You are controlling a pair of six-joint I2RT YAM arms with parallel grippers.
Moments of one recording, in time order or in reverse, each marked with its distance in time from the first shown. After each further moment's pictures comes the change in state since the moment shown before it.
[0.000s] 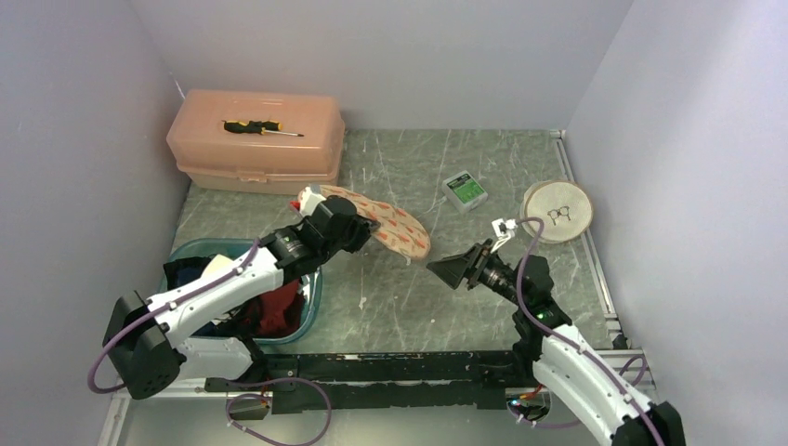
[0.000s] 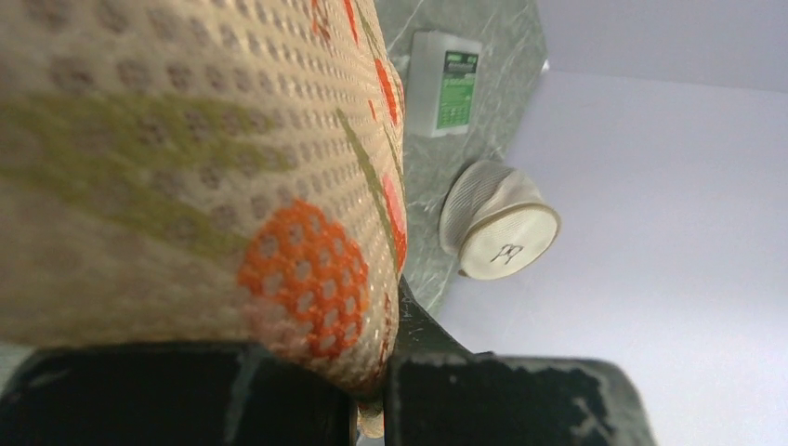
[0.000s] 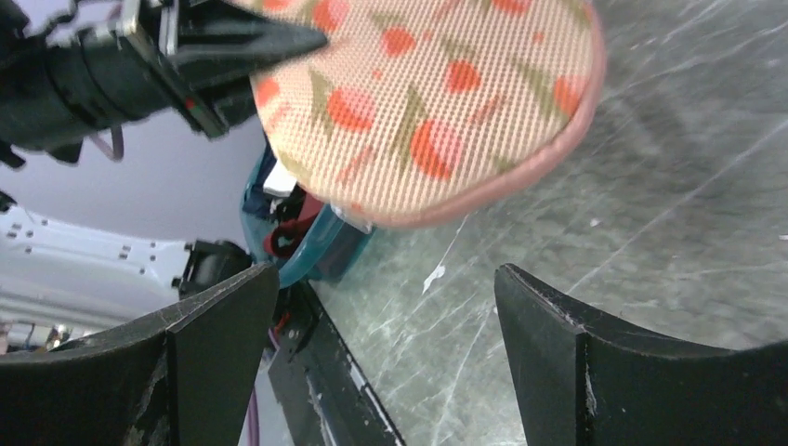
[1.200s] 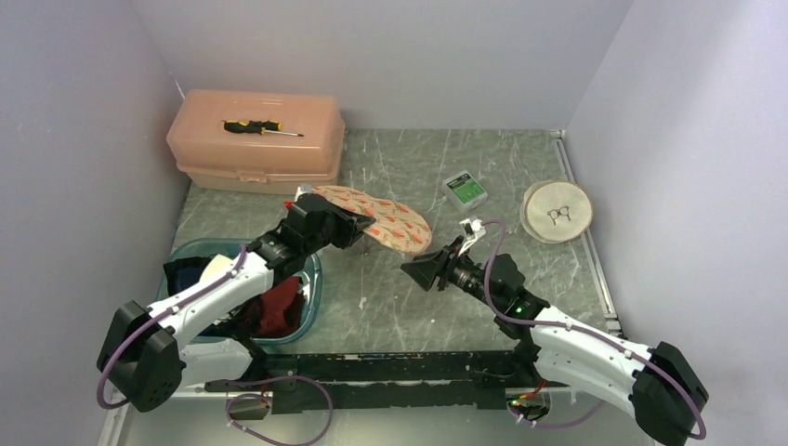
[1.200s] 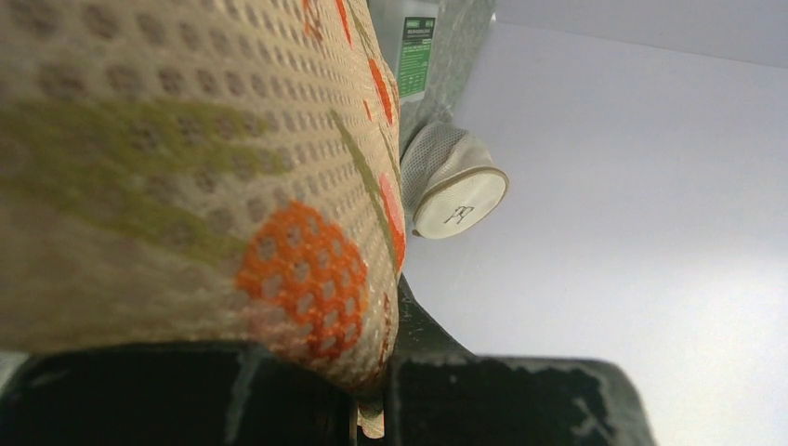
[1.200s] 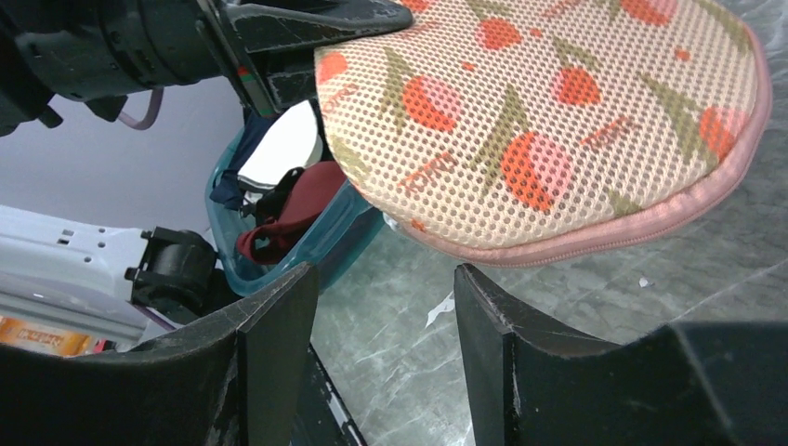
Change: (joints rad) left arm 0.186 -0.062 -0.180 0.269 0.300 0.030; right arm 0.414 0.248 0.102 0.152 0.373 -0.158
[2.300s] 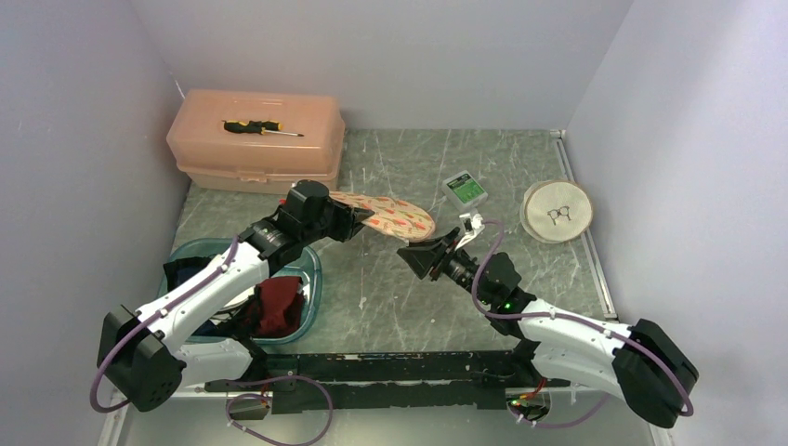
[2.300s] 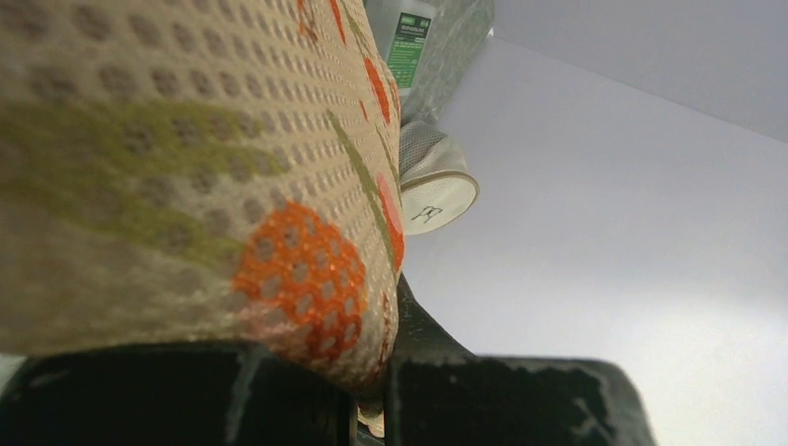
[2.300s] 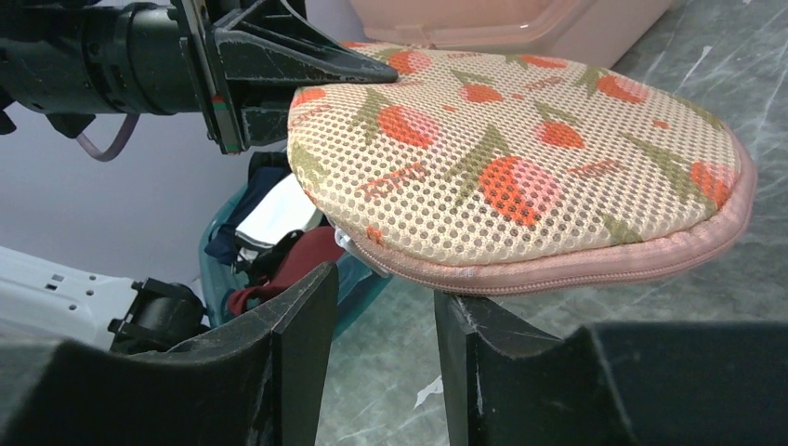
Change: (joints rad) left arm 0.002 0.002 0.170 -0.242 0.007 -0.149; right arm 0.019 0.160 0.000 0.298 0.069 -0.061
